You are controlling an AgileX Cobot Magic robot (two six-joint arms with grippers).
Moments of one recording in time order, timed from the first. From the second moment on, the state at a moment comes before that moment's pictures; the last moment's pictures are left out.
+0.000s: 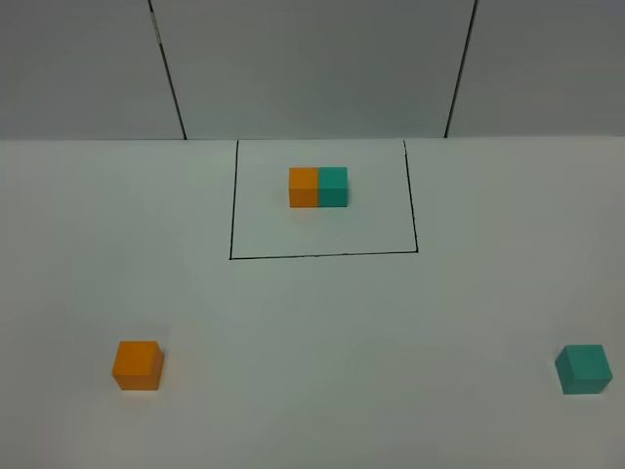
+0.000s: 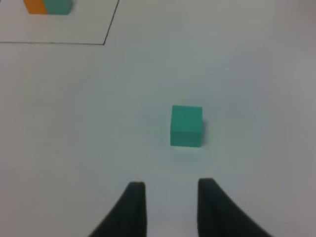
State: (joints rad) left arm -0.05 -0.01 -0.51 -0.09 1.05 0.07; right arm 0.04 0.01 -0.50 0.10 1.07 -0.03
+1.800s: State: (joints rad) left arm -0.12 1.35 -0.91 -0.13 0.90 -0.01; right arm 0.04 0.01 -0.50 0.10 1.07 -0.03
